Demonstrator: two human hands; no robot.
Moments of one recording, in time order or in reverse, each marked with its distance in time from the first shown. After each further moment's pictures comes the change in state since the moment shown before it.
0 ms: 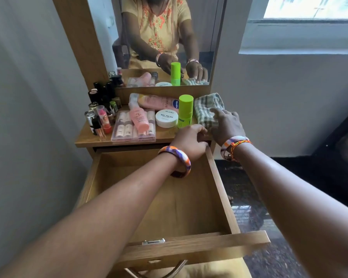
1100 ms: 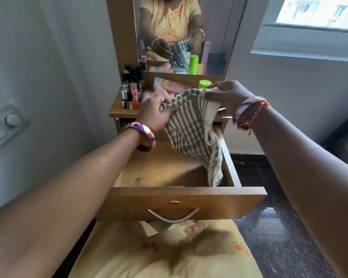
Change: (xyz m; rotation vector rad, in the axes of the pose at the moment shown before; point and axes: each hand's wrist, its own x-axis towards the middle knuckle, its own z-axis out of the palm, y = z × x) left_hand -0.078 -0.056 -0.077 -0.051 0.439 0.100; right_hand -0.078 -0.084 -0.079 0.831 -0.278 0.031
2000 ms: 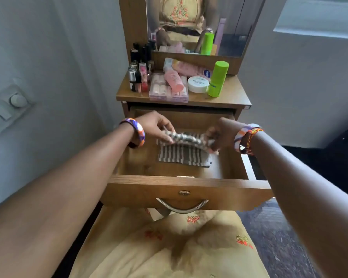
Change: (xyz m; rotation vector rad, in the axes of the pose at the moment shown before) left_hand -0.009 -0.067 -0.006 0.136 -0.756 -0.247; right_hand 0.010 0.091 0.033 -0.864 -0.482 0.015
